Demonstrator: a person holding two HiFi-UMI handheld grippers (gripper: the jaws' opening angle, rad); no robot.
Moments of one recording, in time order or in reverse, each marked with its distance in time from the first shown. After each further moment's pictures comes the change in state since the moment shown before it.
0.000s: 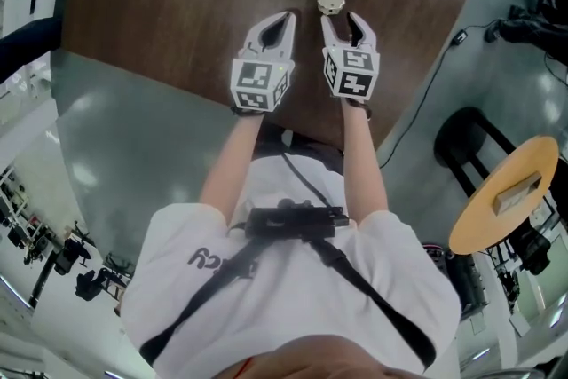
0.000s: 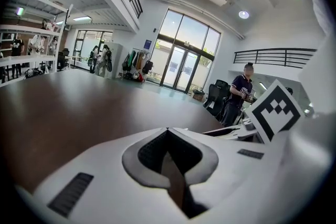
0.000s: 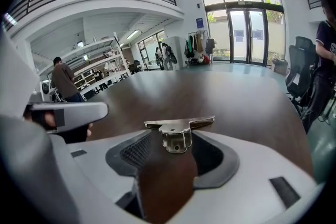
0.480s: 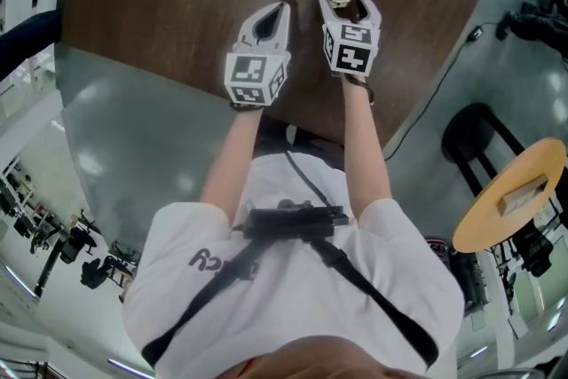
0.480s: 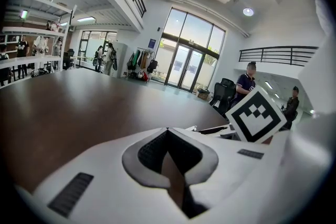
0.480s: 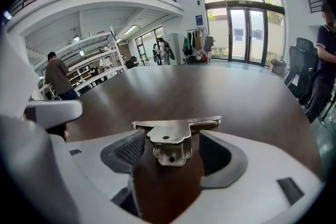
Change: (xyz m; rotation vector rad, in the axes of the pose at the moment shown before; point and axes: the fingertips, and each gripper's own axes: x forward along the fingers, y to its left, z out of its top) left arm 0.004 0.023 -0.010 -0.014 0.014 0.054; right arm 0.047 -0.013 -0.004 -0.005 0.040 -0.040
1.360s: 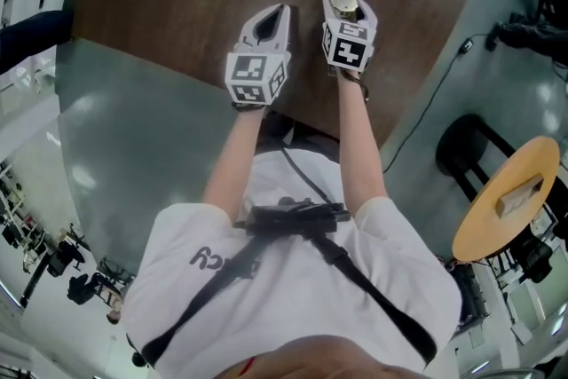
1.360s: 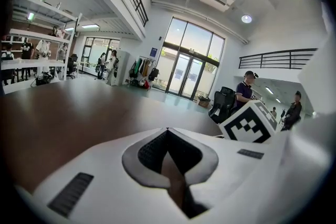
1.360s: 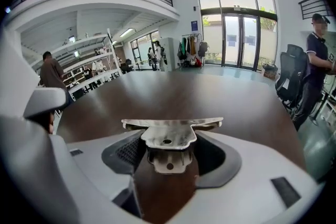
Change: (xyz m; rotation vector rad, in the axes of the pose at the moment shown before) left arm -0.053 -0.007 0.031 -0.012 -0.090 0.013; right arm -0.034 0.012 0.010 0.004 -0.046 -0.083
